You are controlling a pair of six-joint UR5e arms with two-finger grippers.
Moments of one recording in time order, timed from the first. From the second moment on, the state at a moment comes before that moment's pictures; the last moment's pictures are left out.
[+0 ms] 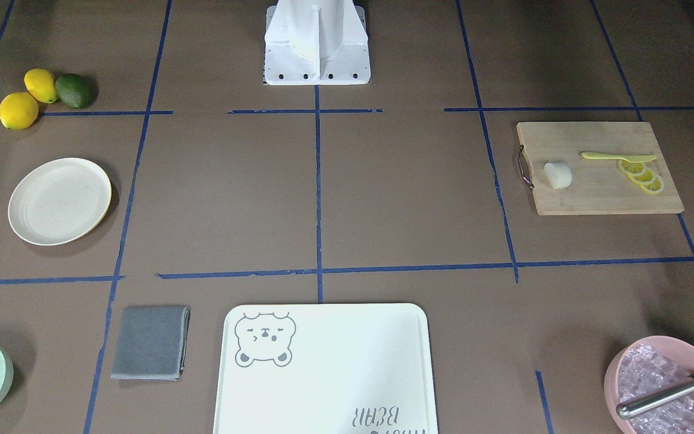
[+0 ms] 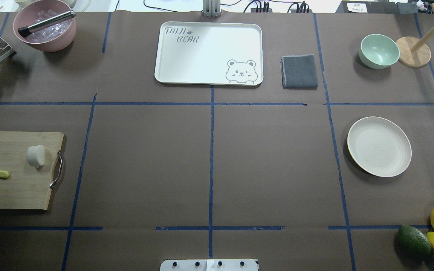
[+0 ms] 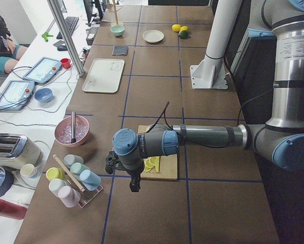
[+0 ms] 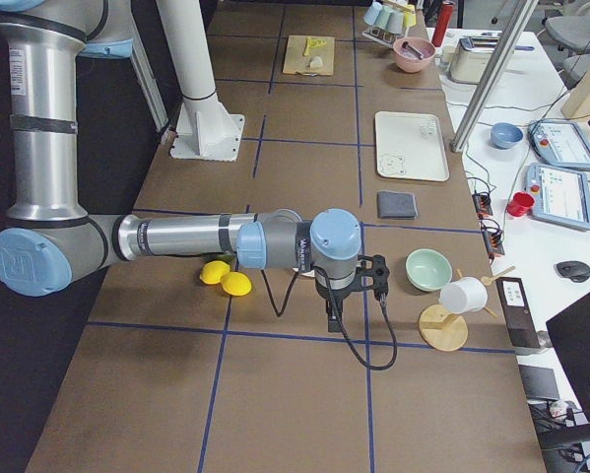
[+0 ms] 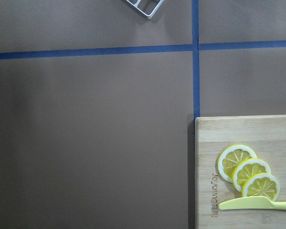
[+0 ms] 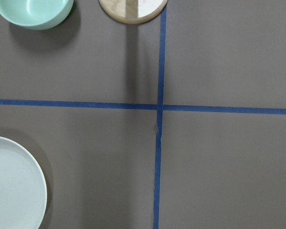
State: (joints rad) left arm -1.62 -1.52 -1.63 -1.44 -2.34 0.17; right arm 1.62 -1.61 1.73 -1.61 2.38 -0.01
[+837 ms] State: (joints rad) left arm -1.61 -1.52 -1.63 -1.47 -2.35 0.16; right arm 1.31 -1.59 1.71 -1.28 2.39 0.48
